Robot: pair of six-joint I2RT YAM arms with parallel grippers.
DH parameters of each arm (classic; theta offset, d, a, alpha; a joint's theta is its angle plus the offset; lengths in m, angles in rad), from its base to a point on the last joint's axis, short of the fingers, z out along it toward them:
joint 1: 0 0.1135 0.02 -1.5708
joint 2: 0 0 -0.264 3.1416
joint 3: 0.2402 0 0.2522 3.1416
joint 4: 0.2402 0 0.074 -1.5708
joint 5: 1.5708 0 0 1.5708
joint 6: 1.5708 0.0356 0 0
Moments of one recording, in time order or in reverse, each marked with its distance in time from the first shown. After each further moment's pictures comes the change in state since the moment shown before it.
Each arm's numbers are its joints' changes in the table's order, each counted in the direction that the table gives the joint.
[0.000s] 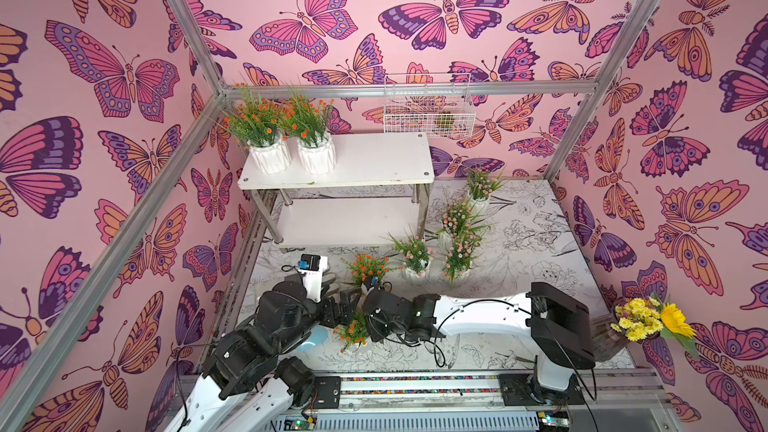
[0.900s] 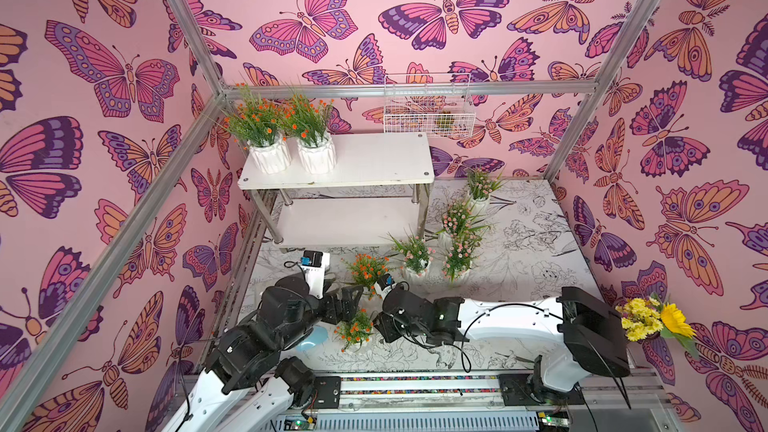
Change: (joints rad) left arm 0.000 0.033 0.019 -0.018 0.000 0.007; right arm -0.020 -0.169 -0.184 -0.117 -0.044 0.004
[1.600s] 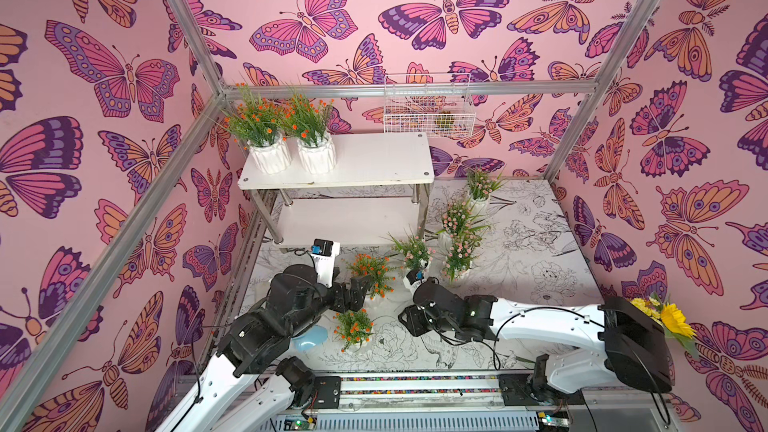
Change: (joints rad) left arm 0.000 0.097 0.031 -0.094 0.019 0.055; right arm -0.093 -0.209 -0.196 0.030 -0.031 0.006
